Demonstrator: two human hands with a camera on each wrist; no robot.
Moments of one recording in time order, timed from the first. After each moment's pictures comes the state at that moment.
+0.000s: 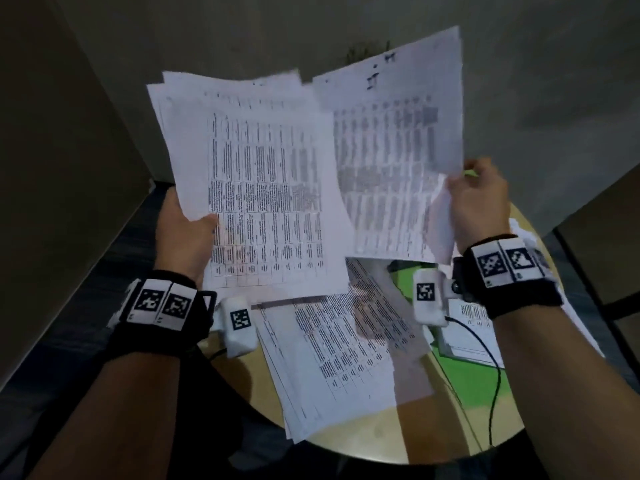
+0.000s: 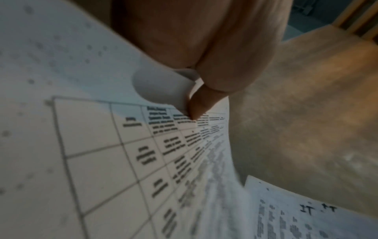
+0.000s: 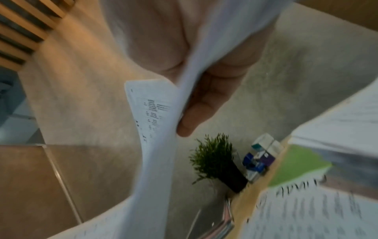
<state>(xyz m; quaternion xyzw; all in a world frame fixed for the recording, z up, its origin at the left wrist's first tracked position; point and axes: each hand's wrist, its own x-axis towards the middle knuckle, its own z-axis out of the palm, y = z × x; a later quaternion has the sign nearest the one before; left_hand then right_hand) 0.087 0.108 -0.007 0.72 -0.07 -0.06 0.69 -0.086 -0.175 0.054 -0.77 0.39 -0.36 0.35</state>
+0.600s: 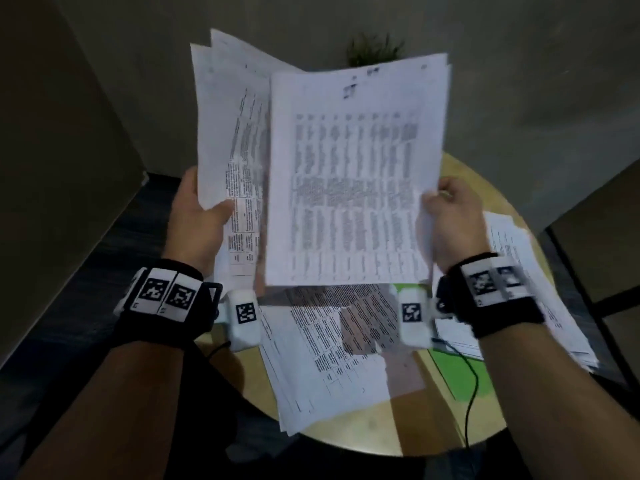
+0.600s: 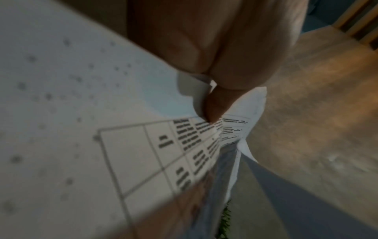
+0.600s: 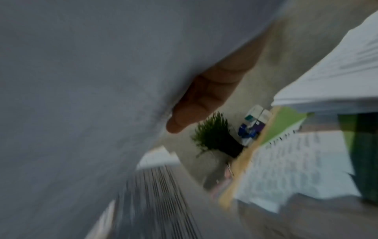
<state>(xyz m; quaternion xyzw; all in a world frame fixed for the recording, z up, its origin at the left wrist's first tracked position) 0.080 0.096 -0.003 0.68 -0.11 -0.11 0.72 -0.092 -0.143 0.037 -0.71 0.36 -0.32 0.51</state>
